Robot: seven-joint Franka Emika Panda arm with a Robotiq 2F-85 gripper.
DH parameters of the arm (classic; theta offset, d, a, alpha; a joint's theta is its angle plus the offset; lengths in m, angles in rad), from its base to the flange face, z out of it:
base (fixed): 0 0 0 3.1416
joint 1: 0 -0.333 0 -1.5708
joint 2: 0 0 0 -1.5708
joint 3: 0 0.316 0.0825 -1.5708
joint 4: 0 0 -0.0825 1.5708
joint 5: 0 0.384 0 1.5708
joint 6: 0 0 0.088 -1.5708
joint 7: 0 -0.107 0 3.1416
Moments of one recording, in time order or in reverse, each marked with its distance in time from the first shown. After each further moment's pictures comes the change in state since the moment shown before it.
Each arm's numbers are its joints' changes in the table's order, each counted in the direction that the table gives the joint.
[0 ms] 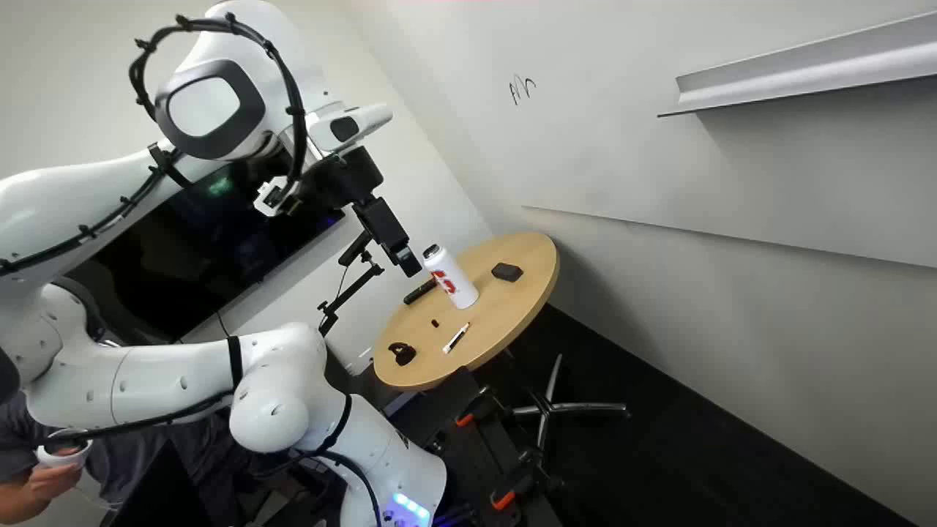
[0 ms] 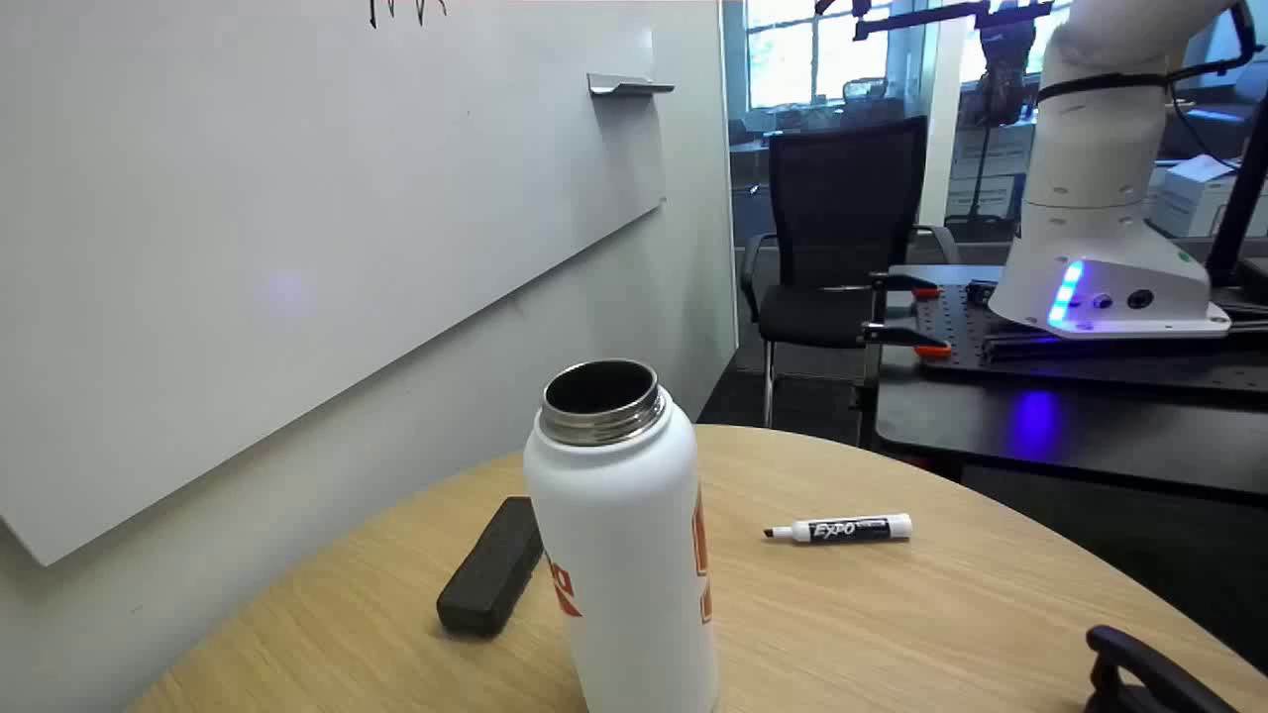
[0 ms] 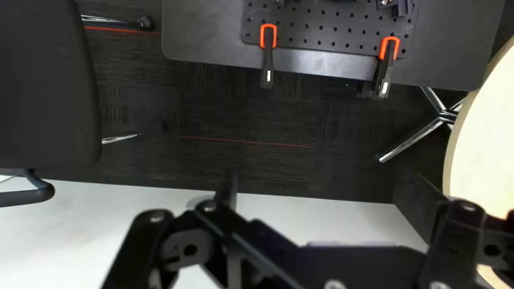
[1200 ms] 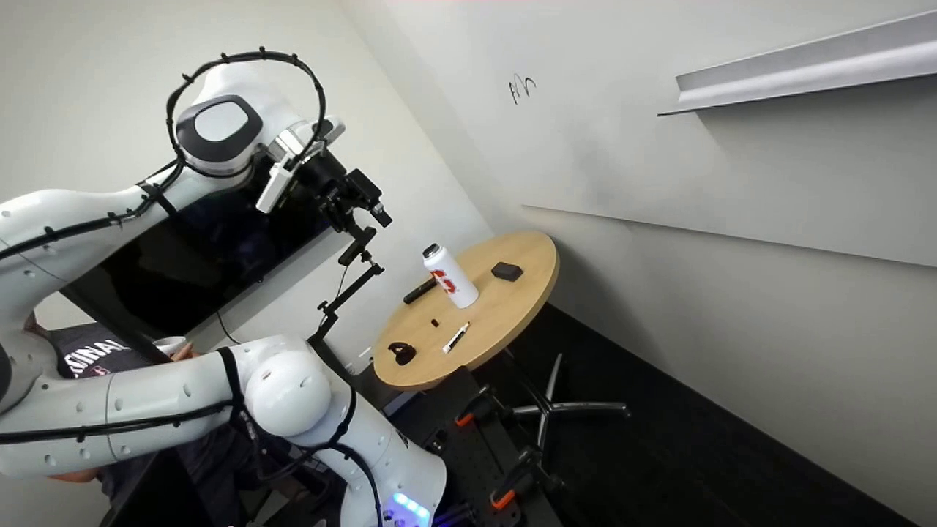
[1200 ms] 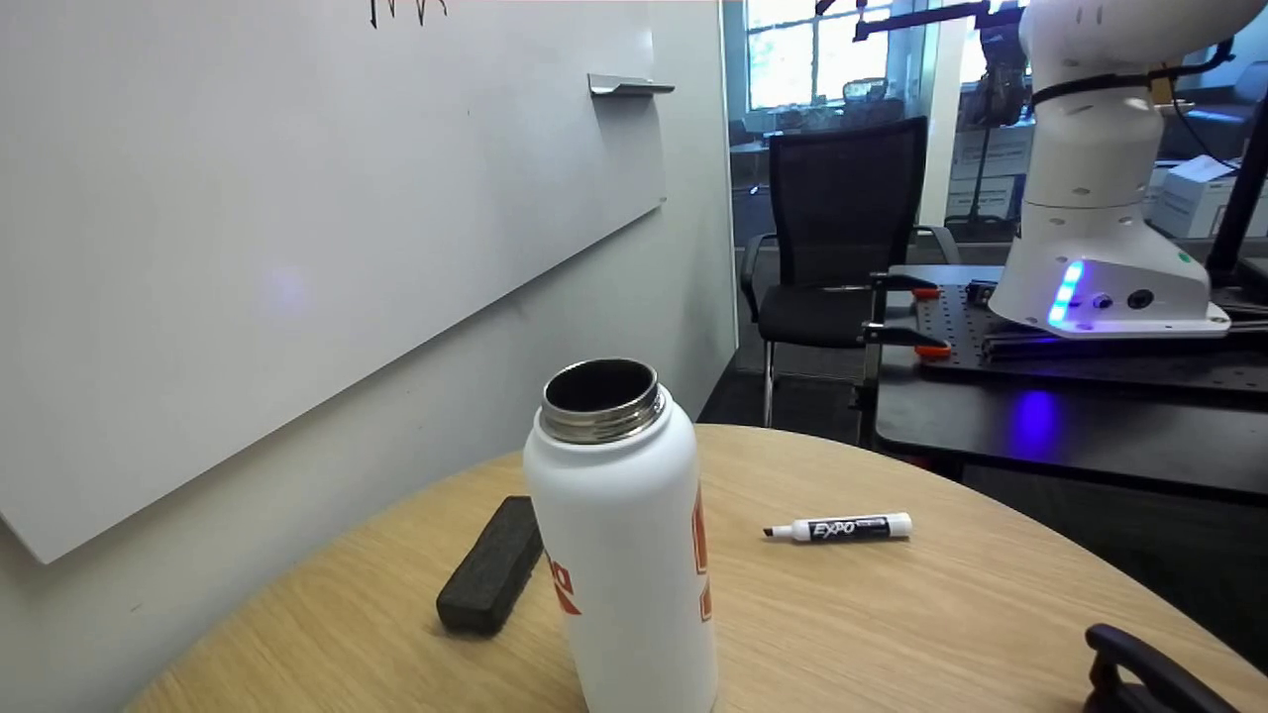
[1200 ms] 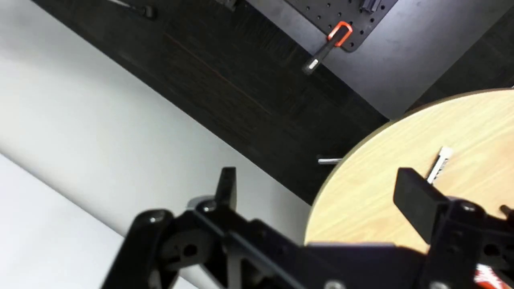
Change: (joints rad) arm -0.357 0.081 0.330 -0.004 0.150 0.029 0.013
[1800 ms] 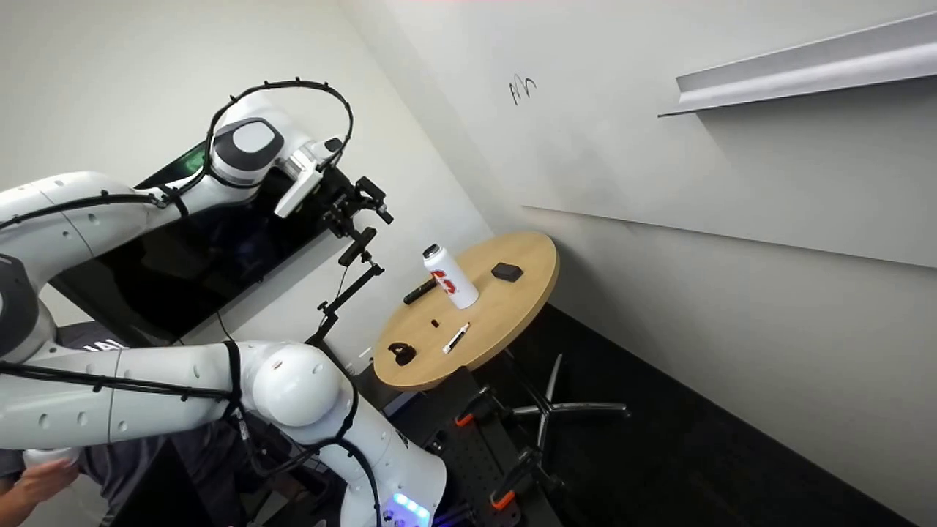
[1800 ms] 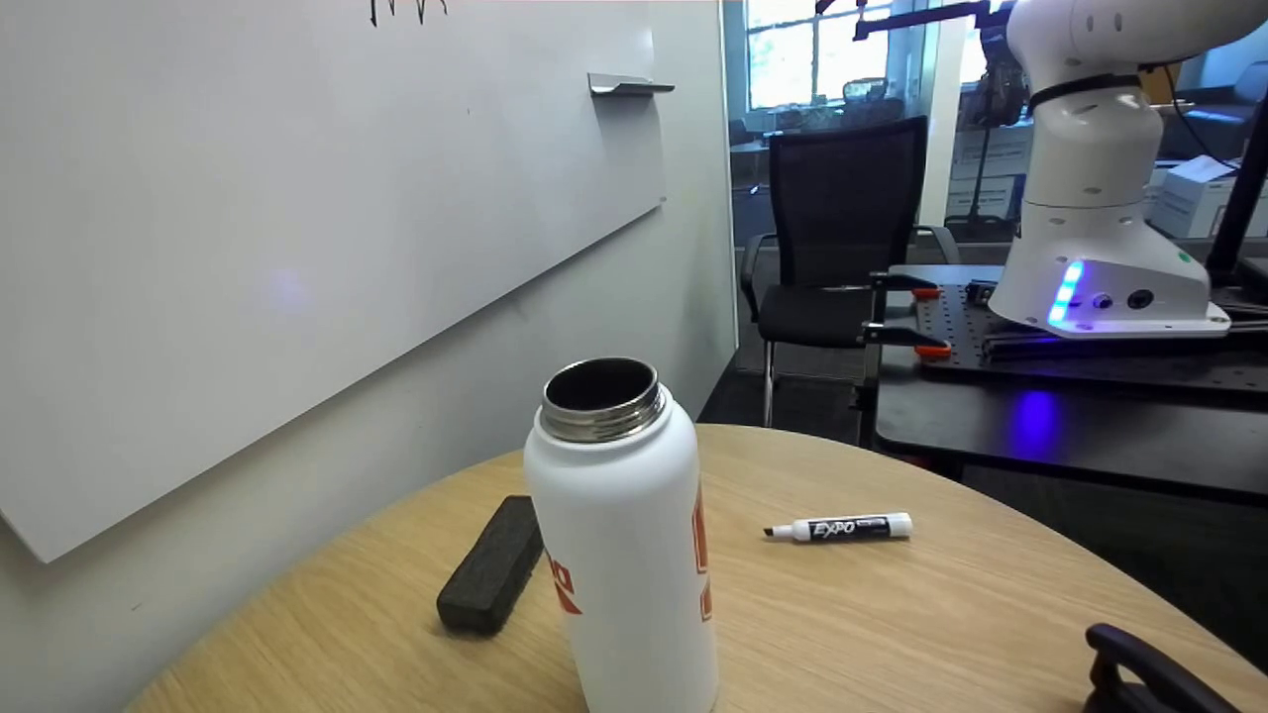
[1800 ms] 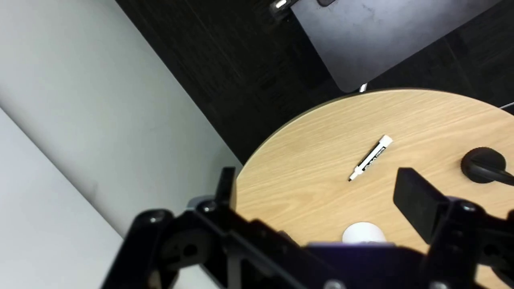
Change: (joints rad) arm -0.163 -0.171 0.112 -0.052 0.069 0.150 0.037
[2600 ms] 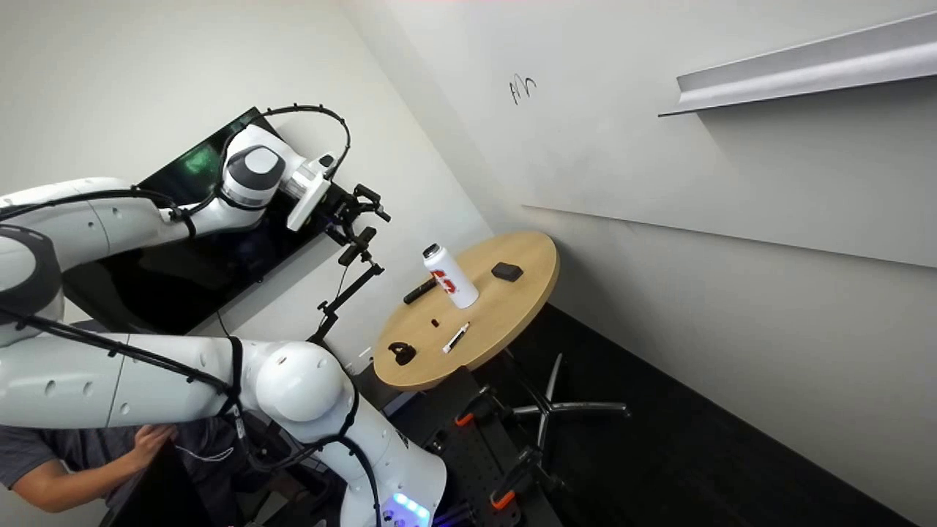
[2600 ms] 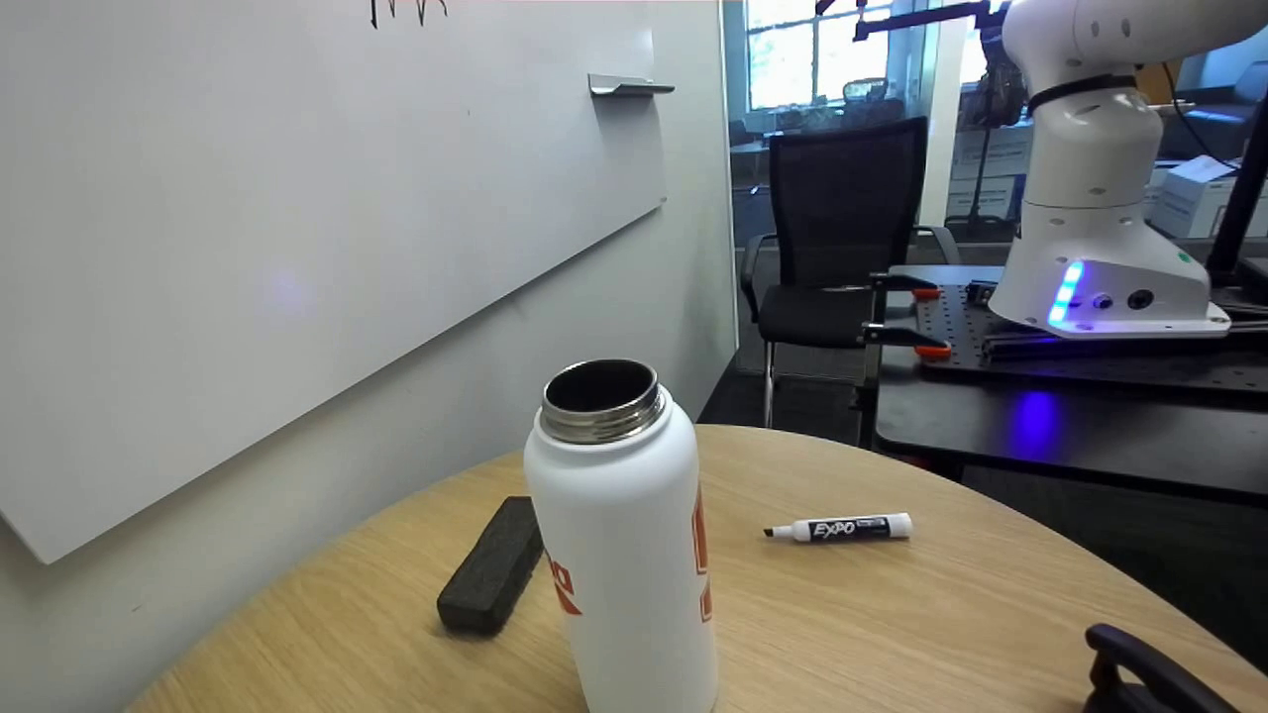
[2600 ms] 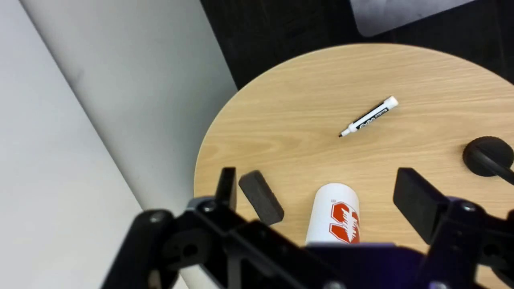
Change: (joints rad) arm -0.074 -0.110 0.157 -0.004 -0.046 0.250 0.004
